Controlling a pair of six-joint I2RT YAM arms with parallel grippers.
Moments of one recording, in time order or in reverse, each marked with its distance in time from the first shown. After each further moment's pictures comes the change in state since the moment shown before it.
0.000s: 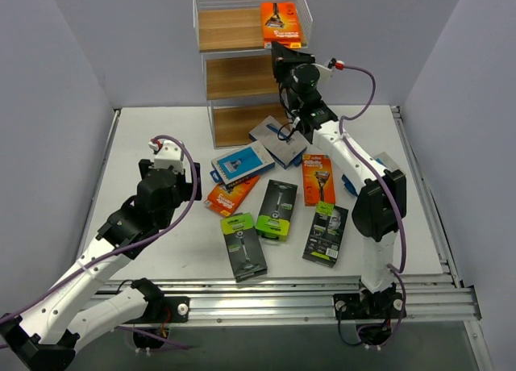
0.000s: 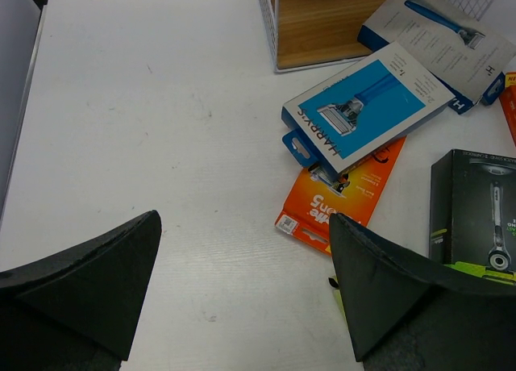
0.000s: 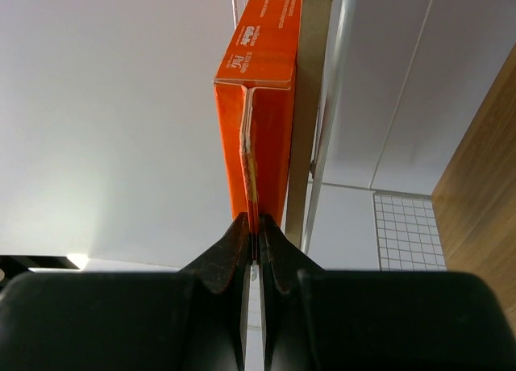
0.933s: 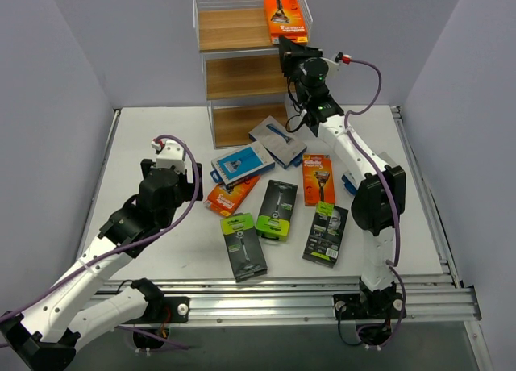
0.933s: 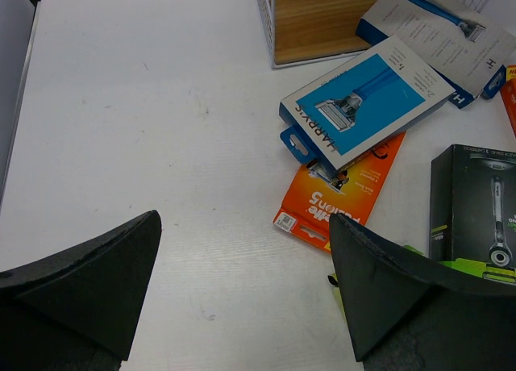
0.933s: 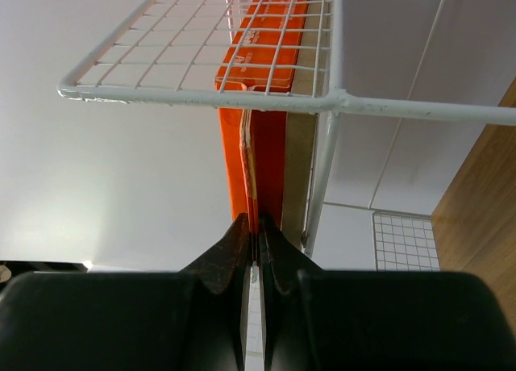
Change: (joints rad) left arm 0.000 0.013 0.000 0.000 0.011 0.000; right arm -0.069 0.060 0.077 -0.013 -0.088 0.019
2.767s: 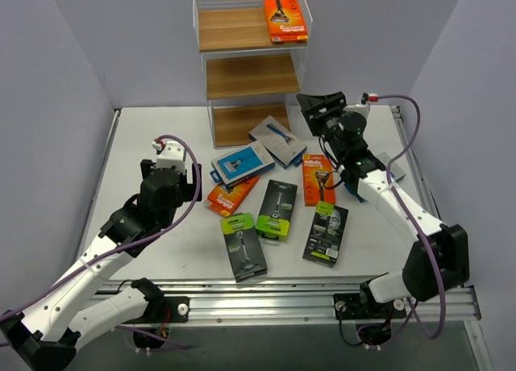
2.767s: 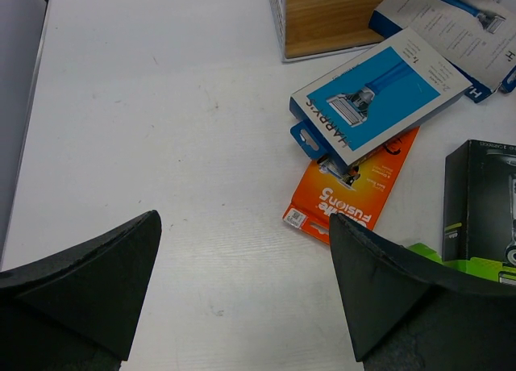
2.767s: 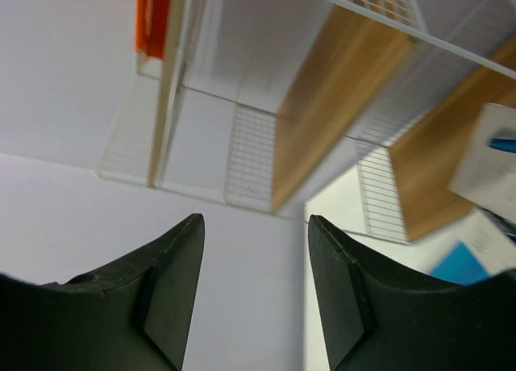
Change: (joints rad) left arm 0.000 0.006 0.000 -0.018 -0.021 0.008; right arm -0.046 -0.592 -0.809 0.055 -0.196 -0.296
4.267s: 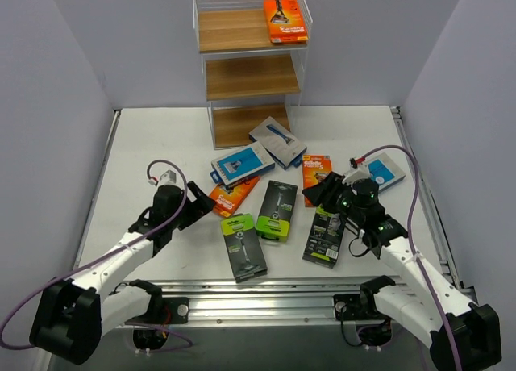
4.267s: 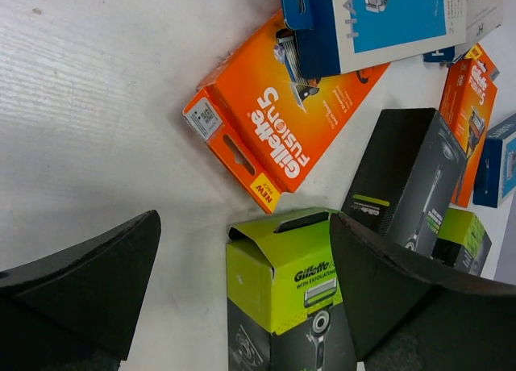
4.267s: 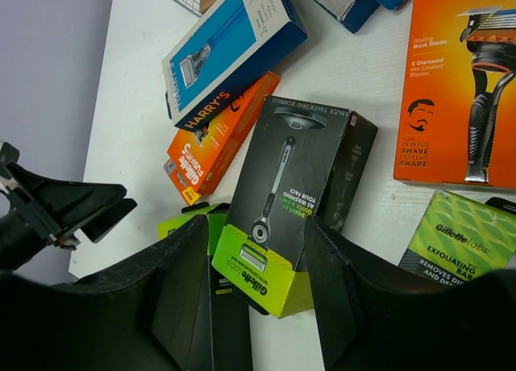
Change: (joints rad) left arm 0.288 0.155 -0.467 0.406 0.563 -0.695; right arm -0.011 -0.586 -0.649 -0.358 -0.275 -0.544
